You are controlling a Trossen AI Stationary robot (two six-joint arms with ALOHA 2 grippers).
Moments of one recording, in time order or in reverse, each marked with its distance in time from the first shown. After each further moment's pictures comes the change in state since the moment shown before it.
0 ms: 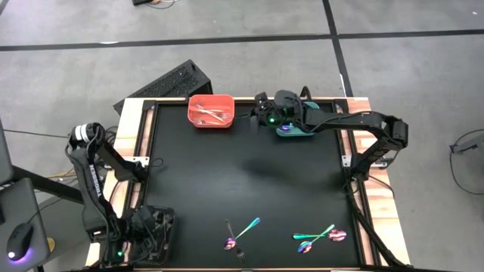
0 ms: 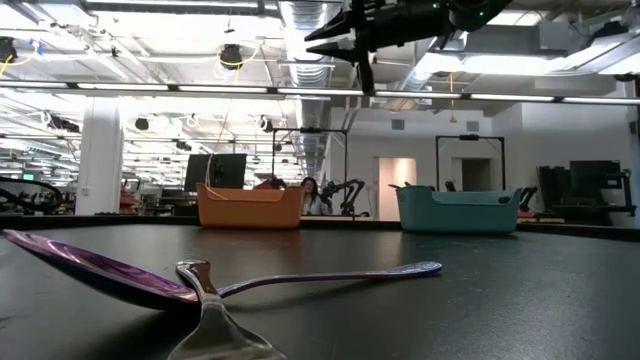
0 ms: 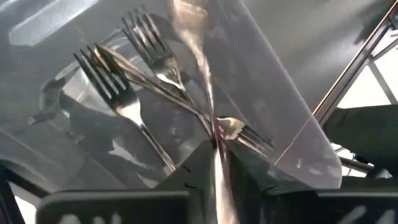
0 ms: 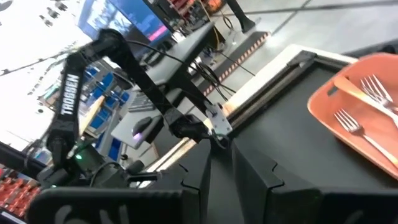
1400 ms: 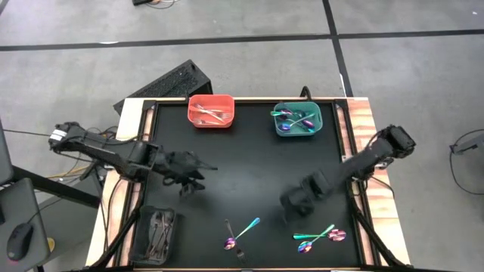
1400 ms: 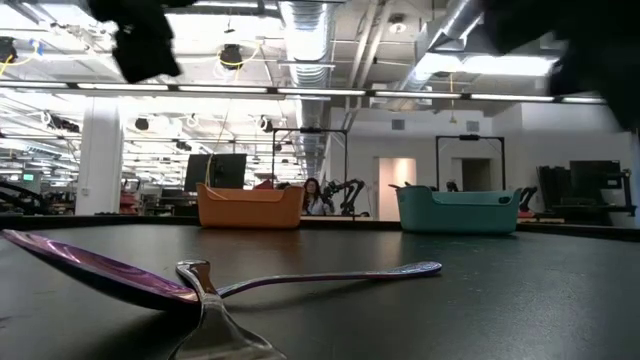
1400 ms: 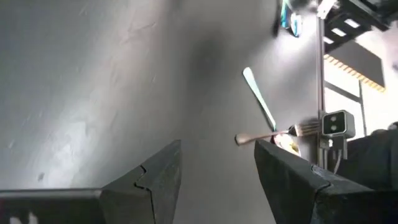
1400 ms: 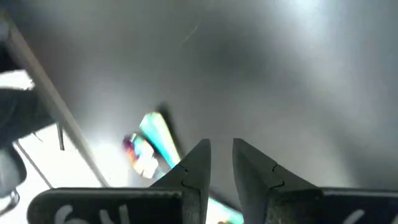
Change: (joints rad) left arm 1.087 -0.328 -0.065 0.316 0.390 1.500; right arm 0.760 -0.002 0.000 -1.233 0.079 0.209
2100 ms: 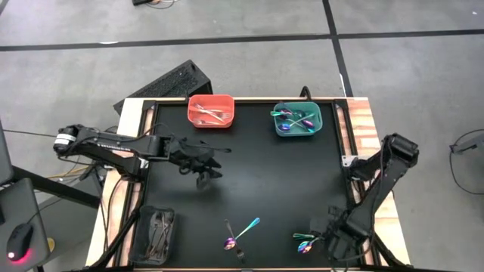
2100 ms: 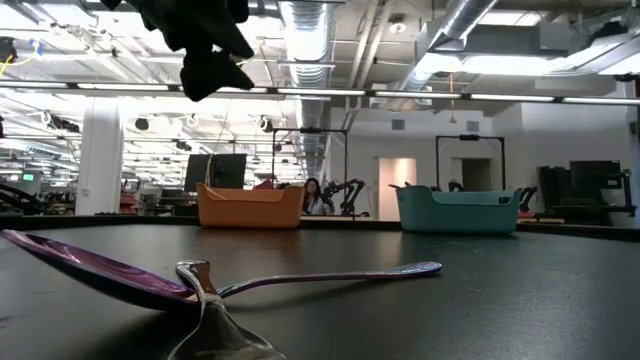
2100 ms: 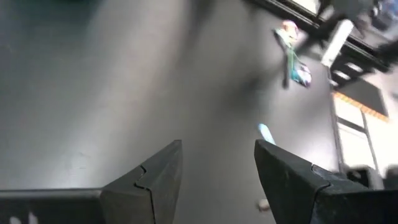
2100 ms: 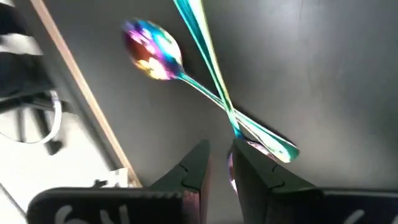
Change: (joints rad) left arm 0.194 0.131 -0.003 0.266 0.079 0.157; right arm 0.507 0.056 -0.038 0.039 0.132 0.439
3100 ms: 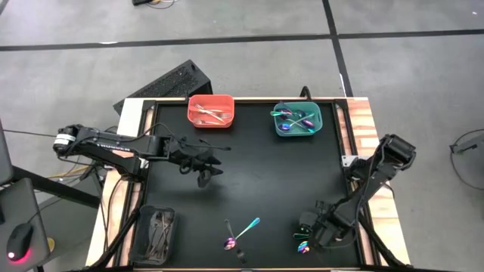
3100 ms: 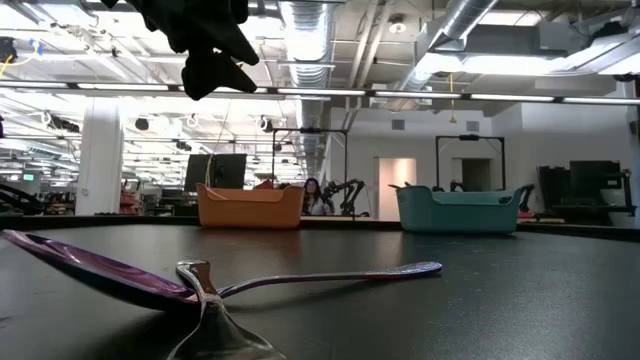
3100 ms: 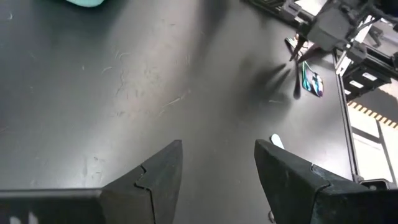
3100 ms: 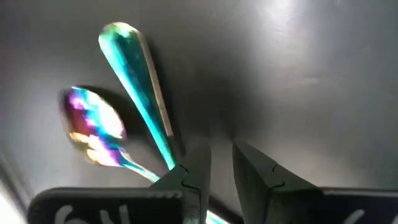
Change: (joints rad) left arm 0.000 -0.004 0.000 0.002 -0.065 0.002; right arm -0.091 0.030 -0.211 0.272 0.083 -0.142
